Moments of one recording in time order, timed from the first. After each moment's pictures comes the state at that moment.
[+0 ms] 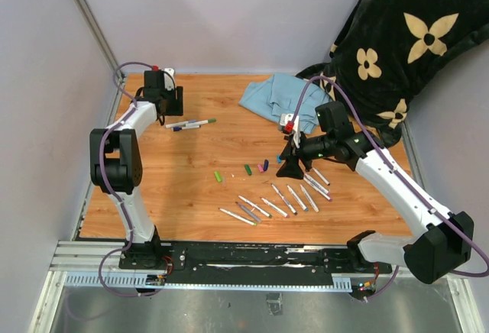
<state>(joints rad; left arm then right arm) -0.01 1.90 1.41 -0.23 -0.05 -0.02 0.48 1.23 1.10 -0.70 -0.80 -0.51</state>
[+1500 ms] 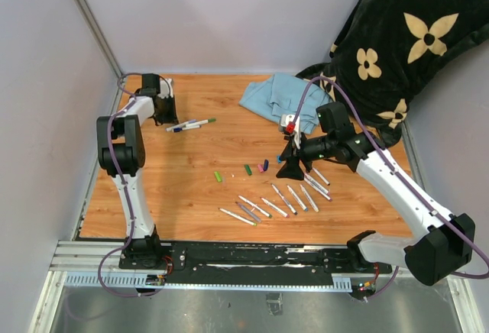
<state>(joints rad) 0.07 2.16 1.60 -0.41 0.21 -0.01 0.48 1.22 1.09 -0.70 -0.82 -0.51</state>
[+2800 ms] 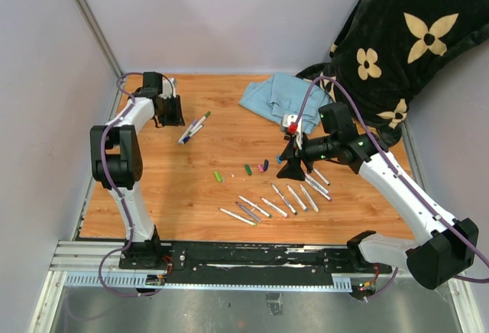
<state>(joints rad) 0.02 1.96 1.47 -0.51 0.24 -0.09 0.48 1.19 1.09 -0.70 -0.84 -0.51</state>
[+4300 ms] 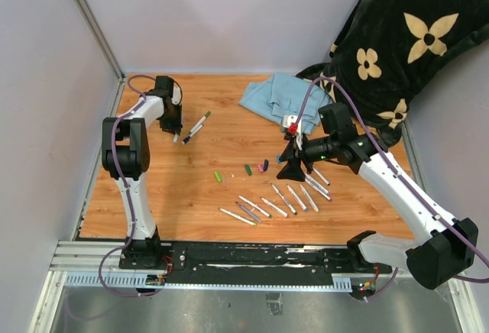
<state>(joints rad) -0.02 2.09 1.55 -0.60 -0.03 -0.04 0.48 1.19 1.09 -0.70 -0.85 -0.51</state>
